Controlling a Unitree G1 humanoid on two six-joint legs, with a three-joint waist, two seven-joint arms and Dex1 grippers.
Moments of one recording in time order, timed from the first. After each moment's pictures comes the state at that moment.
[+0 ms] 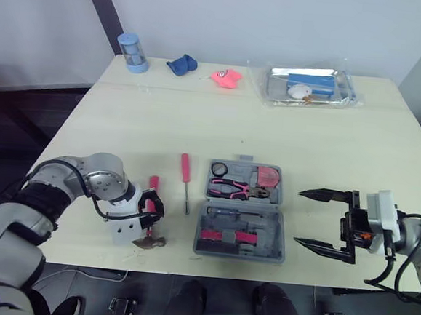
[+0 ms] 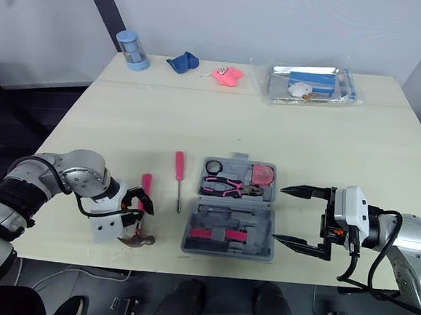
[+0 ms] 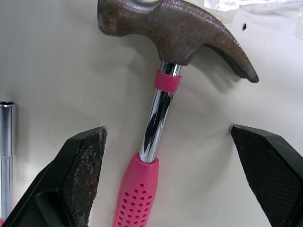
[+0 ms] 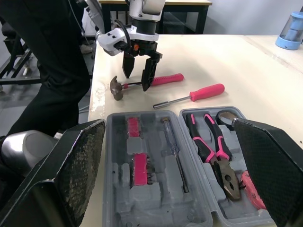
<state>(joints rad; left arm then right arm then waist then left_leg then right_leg) -0.72 1.01 -0.60 0.53 0.55 -1.14 -1.26 0.01 -0.76 -0.12 -0.42 0.60 0.17 1.21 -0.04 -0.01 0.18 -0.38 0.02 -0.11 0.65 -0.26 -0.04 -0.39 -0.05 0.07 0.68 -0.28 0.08</state>
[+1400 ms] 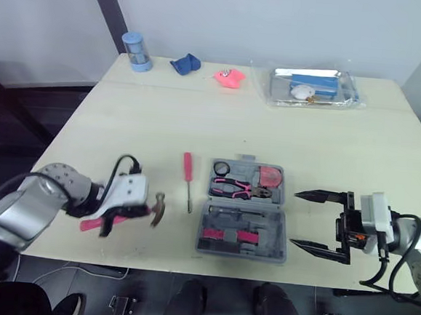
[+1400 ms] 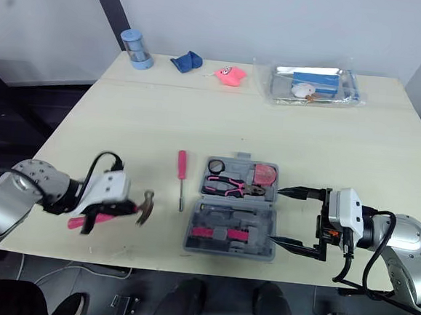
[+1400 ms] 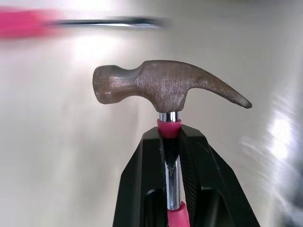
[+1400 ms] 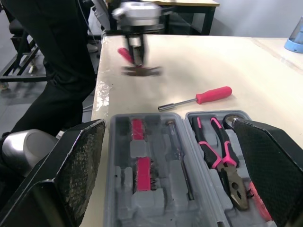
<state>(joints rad) -0.20 1.14 -0.14 -0.09 -0.19 0.39 -1.11 -0.01 -0.74 -0.09 -0.41 0.58 0.15 1.22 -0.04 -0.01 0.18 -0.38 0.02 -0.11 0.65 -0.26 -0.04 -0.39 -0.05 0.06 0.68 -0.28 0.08</state>
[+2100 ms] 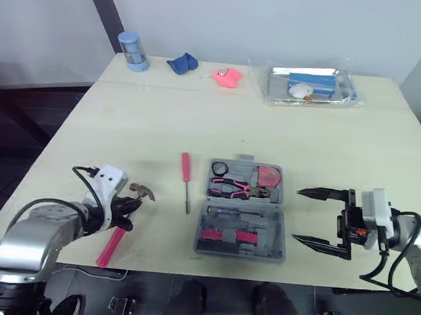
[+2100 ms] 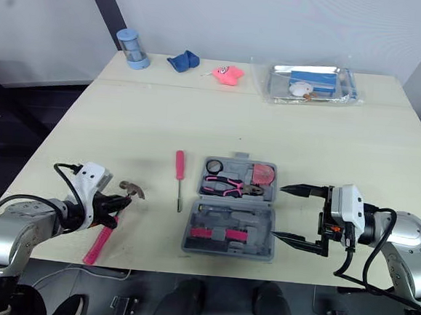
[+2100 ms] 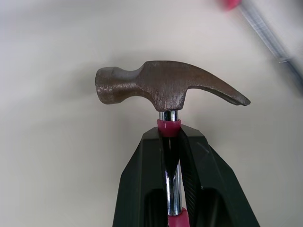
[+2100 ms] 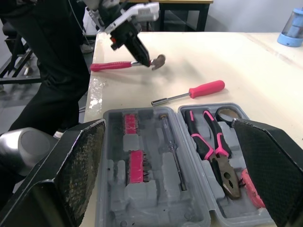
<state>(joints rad) -0.04 0.73 0.25 -0.36 -0.35 1.17 -0.53 -0.03 -0.74 -0.09 -0.34 0.58 0.13 1.24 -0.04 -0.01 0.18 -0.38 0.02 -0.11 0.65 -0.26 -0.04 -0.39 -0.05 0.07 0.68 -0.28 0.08</state>
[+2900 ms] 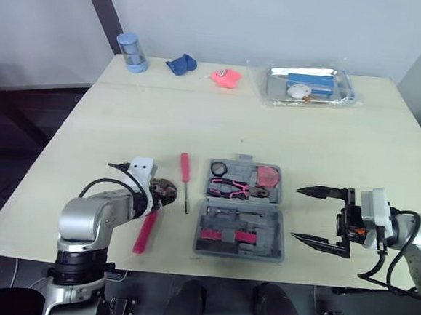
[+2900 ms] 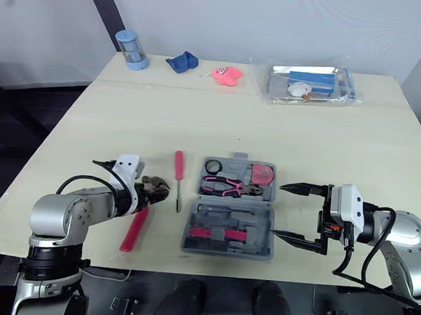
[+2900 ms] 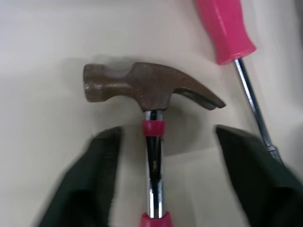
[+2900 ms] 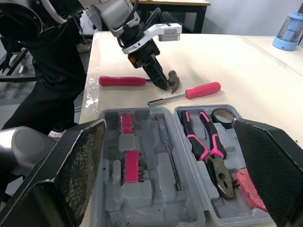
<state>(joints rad) -0.28 0.42 0.23 -0.29 -0.31 1.35 -0.23 -0.04 -0.73 -0.09 -0.33 0.56 0.11 1.24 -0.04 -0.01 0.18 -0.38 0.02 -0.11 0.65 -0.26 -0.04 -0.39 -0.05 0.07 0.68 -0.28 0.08</state>
